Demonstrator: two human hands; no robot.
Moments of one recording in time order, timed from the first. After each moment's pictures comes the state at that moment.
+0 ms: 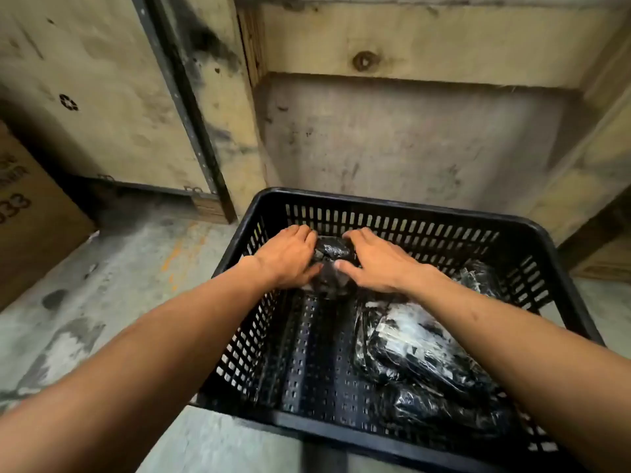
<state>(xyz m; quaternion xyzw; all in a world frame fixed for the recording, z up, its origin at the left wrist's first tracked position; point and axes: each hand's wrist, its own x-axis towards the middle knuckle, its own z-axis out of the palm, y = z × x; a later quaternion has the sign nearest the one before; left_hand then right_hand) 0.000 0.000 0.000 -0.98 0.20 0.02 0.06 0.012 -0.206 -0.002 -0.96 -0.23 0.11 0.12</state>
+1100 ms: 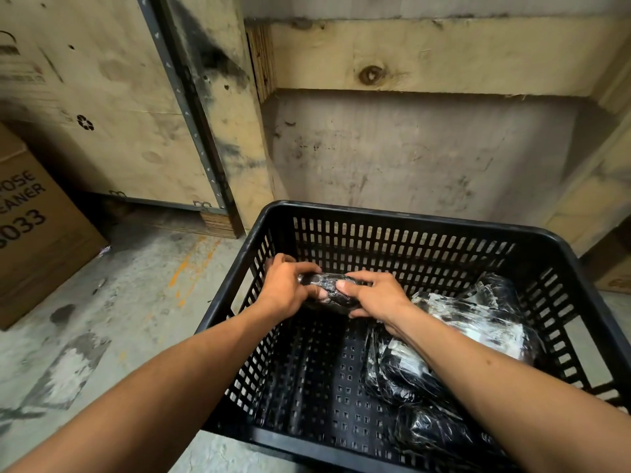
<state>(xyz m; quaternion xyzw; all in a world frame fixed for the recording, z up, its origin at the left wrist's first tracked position) -0.024 0.009 -0.037 -0.94 -0.05 0.05 -0.33 -0.006 -0.184 -0.057 -0.76 0.10 0.21 0.61</state>
